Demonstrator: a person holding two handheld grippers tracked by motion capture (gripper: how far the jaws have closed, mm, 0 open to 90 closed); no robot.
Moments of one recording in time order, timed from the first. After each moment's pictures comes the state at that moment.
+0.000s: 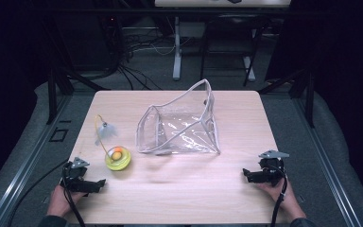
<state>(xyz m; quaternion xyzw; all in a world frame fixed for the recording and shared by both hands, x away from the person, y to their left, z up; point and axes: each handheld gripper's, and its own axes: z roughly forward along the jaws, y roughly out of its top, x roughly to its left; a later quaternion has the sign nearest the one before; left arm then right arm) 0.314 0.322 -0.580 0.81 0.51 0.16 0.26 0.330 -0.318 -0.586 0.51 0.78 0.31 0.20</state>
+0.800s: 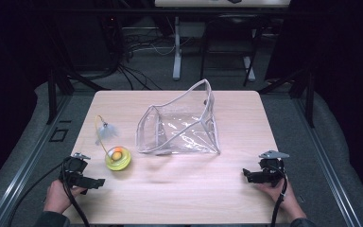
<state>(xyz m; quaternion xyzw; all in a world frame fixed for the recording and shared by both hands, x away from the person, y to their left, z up) 0.320 0.311 -0.540 0.81 0.54 0.09 0.21 0.329 -0.317 -0.587 0.52 0.77 0.31 0.20</state>
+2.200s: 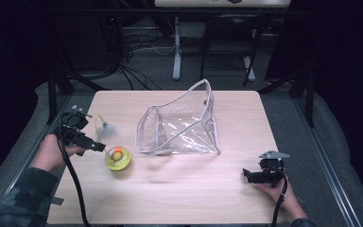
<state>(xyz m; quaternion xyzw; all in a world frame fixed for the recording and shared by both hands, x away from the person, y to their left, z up) 0.383 0.283 -0.410 0.85 0.48 0.07 0.20 0.329 -0.317 -0.587 0.51 0.77 0.31 0.20</state>
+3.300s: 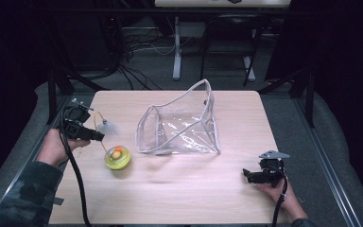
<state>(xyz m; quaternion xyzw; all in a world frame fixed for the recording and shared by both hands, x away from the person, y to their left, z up) 0.391 0.278 -0.401 0.84 0.48 0.07 0.24 0.329 -0.317 -0.587 0.51 0.77 0.31 0.20</state>
